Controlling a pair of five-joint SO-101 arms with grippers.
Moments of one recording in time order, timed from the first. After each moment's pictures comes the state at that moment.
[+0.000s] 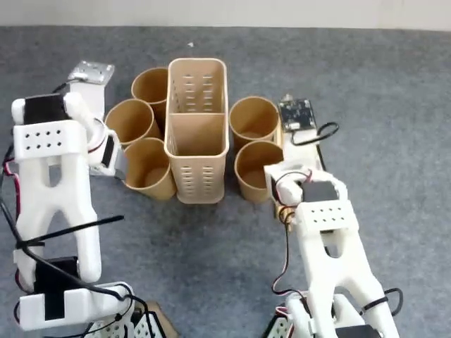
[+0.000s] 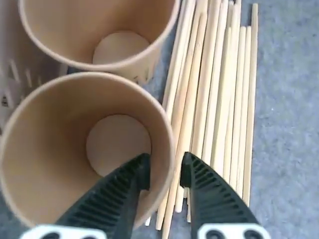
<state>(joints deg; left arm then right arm) -15.0 -8.0 0.8 100.5 -10.0 -12.2 -31.6 51.0 39.3 4.3</state>
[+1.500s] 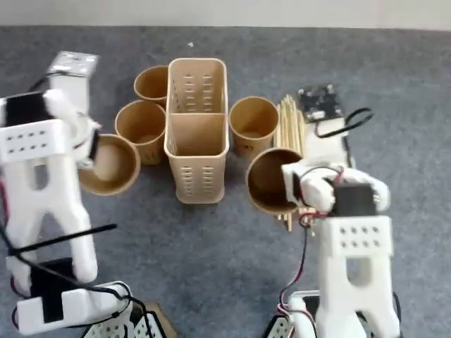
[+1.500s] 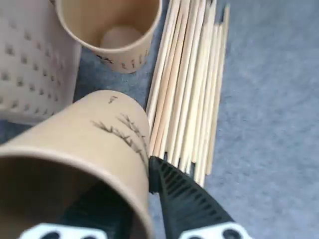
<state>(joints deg) -21.3 -10.0 -6.1 101.6 -12.5 -8.3 -42.2 21.8 79.1 9.1</state>
